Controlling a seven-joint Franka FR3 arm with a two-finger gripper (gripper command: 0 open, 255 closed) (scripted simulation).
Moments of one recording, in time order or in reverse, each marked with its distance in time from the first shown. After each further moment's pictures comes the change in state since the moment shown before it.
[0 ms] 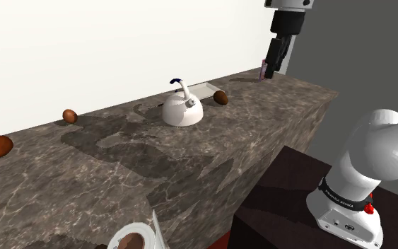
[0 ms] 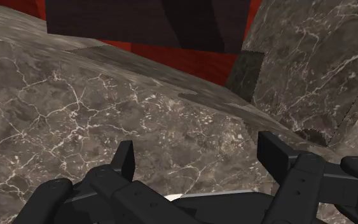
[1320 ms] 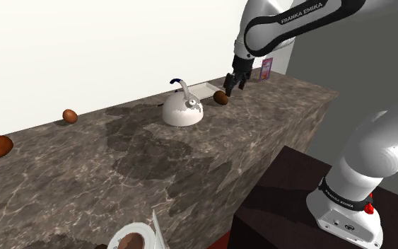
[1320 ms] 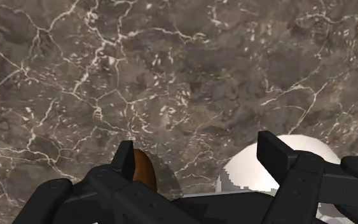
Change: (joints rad) arm -0.133 0.430 0.003 -0.096 -0.100 0.676 0.096
